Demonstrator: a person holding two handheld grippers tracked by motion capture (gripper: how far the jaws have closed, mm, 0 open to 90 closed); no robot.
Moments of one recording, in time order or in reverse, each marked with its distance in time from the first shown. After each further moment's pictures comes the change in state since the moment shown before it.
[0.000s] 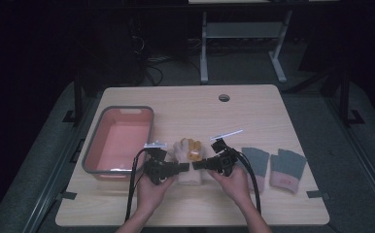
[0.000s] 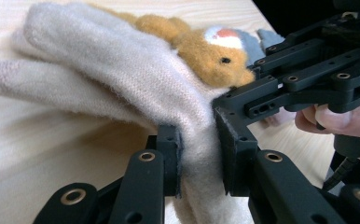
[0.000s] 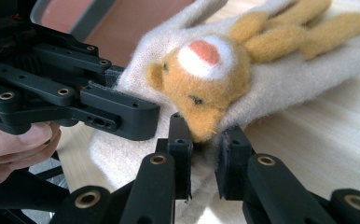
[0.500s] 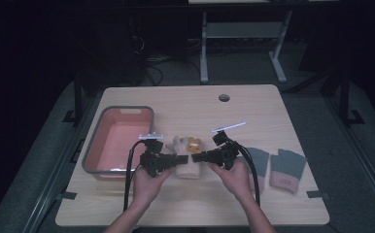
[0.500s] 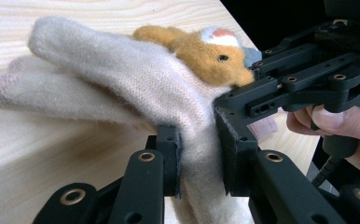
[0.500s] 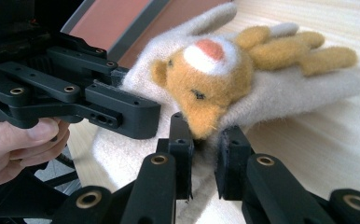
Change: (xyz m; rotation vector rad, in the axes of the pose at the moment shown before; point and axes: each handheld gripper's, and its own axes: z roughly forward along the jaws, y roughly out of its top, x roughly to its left) left arm -0.002 0.023 -0.016 -0.025 -0.039 0.009; right arm 0.013 0.019 -0.018 -0.045 0.013 -0.006
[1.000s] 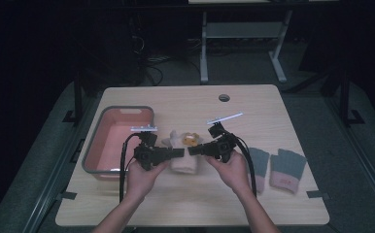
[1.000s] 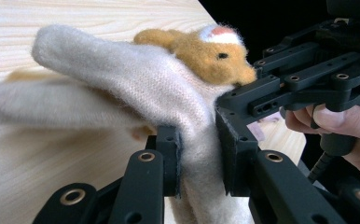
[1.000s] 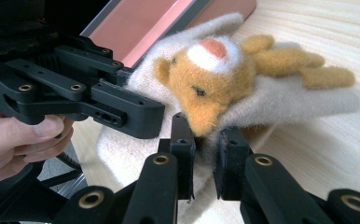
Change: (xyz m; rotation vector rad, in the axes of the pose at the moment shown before) left arm 0.001 0.018 -0.019 -0.021 -0.028 0.001; right arm 0.020 0.024 -0.008 -0.006 -0.016 -0.042
